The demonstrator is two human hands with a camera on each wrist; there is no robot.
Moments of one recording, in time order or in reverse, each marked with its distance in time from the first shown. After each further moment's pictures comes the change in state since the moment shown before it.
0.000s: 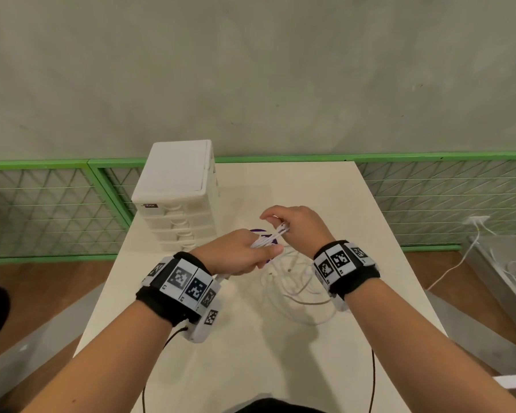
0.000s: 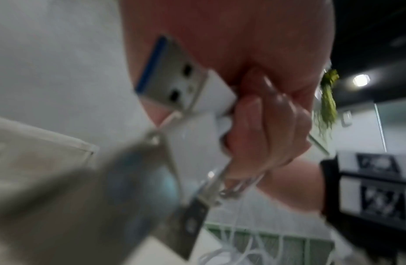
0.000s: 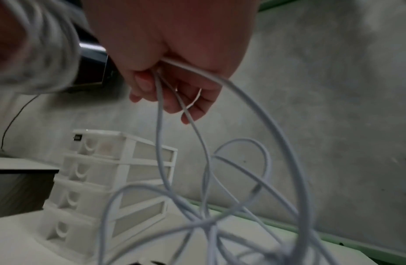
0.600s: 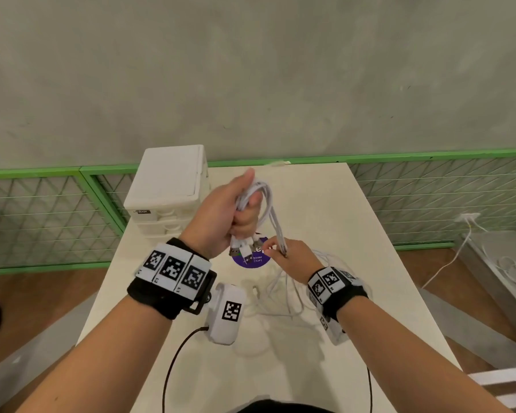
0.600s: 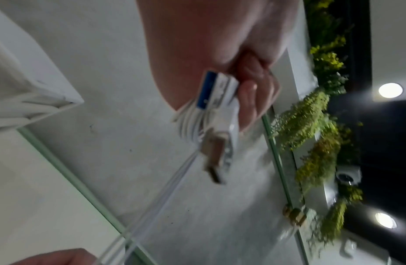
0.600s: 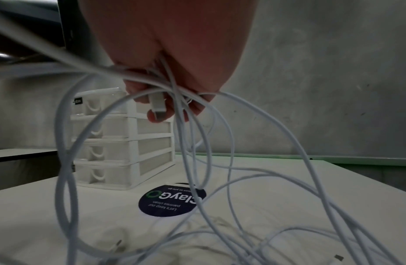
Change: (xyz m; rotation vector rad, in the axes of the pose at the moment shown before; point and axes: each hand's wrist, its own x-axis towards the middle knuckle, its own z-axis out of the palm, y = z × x) left_hand -0.004 0.040 -0.022 -0.919 0.091 0.336; right_hand -0.036 0.020 0.031 0.186 -0.200 0.291
